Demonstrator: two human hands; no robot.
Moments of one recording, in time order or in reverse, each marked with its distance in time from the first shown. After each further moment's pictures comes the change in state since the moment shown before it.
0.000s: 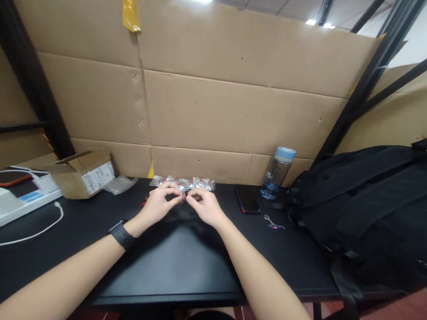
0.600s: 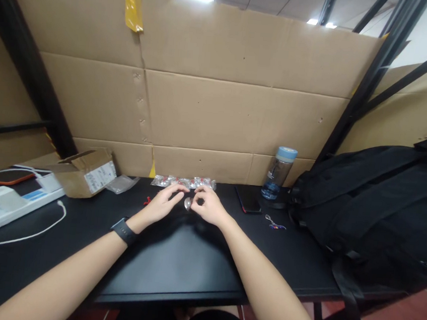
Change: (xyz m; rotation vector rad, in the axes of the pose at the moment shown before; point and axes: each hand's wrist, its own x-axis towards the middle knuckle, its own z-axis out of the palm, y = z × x) left_hand 0.003 -0.007 -0.002 -0.135 -0.125 0.130; right_hand 0.000 0.012 -0.007 -0.267 -0.009 -0.074
